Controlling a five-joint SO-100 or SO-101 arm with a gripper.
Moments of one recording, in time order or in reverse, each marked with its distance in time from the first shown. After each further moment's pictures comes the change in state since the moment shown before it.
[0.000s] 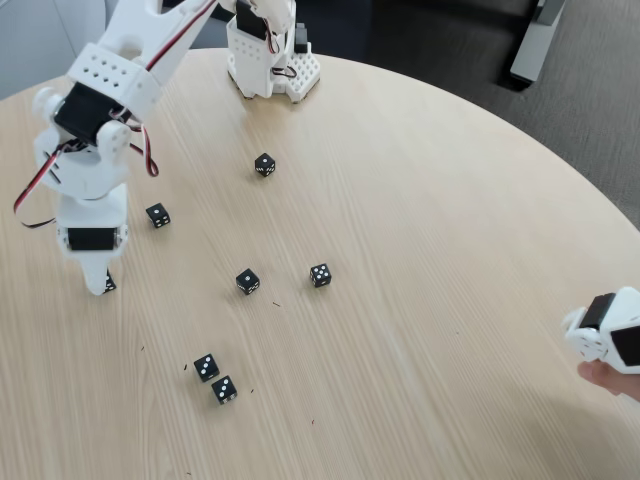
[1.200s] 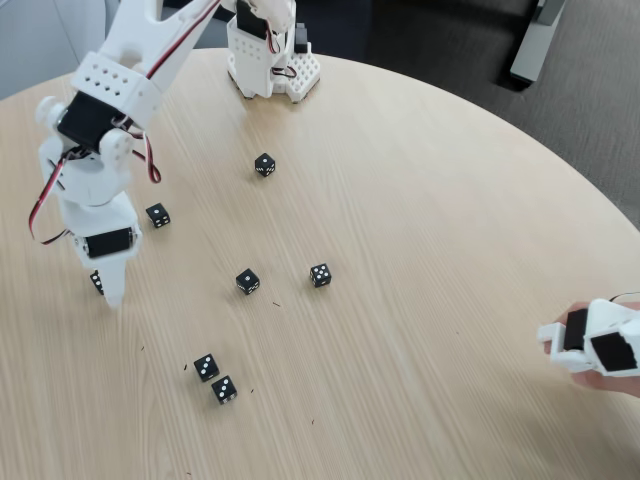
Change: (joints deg) arm 0.0 -4.2 -0.4 -0.3 -18.3
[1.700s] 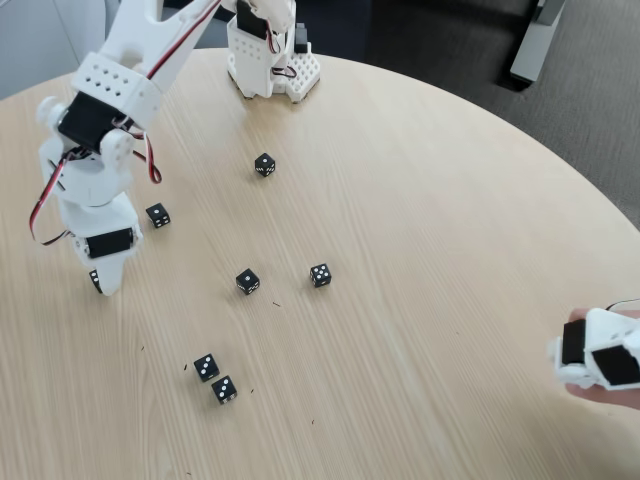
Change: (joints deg) arm -0.5 -0.1 0.0 -0.1 -0.7
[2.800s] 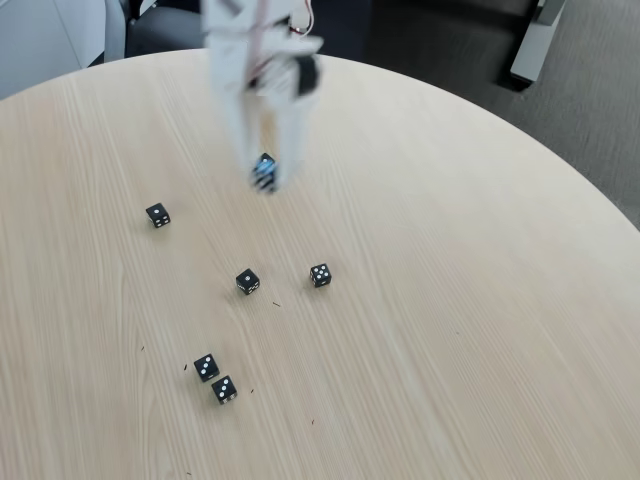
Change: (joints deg) arm -31.5 59.8 20.3 19.1 -4.2
